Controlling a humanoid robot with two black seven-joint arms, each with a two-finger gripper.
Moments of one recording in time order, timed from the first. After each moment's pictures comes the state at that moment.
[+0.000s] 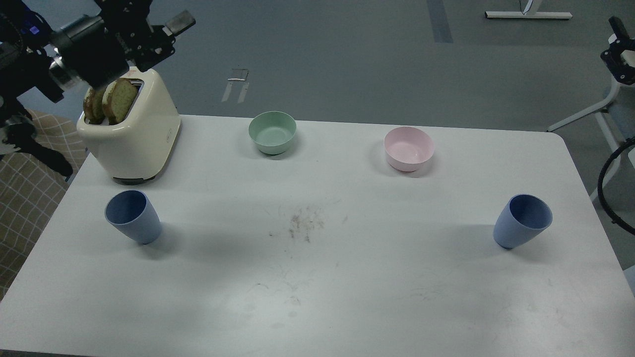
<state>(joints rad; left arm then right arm) -0.67 0.91 -0.96 -1.34 0.94 -0.49 -0.38 0.65 -0.41 1.70 0.88 -0.52 0.49 -0.10</state>
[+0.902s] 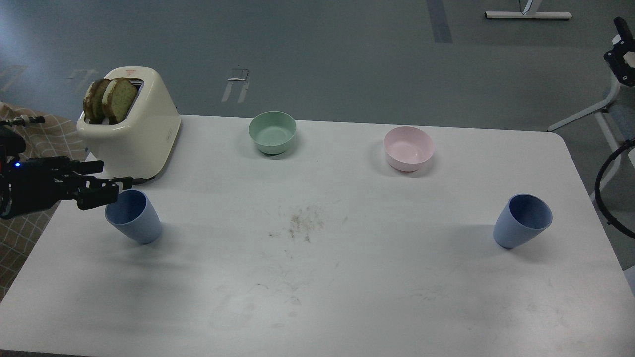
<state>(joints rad) -0.30 1.18 -0.87 -1.34 1.88 -0.24 -0.49 0.64 -0.39 1.74 0.89 -0.52 0.49 -0.10</state>
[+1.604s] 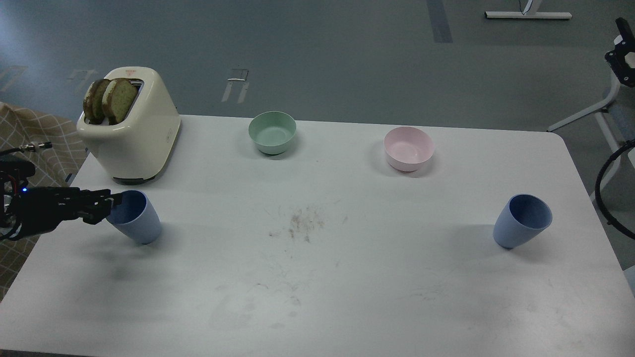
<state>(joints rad) -0.30 1.08 -0.80 -1.18 1.88 -0.23 -0.49 0.63 -0.38 1.74 0.88 -0.52 0.49 -0.10</state>
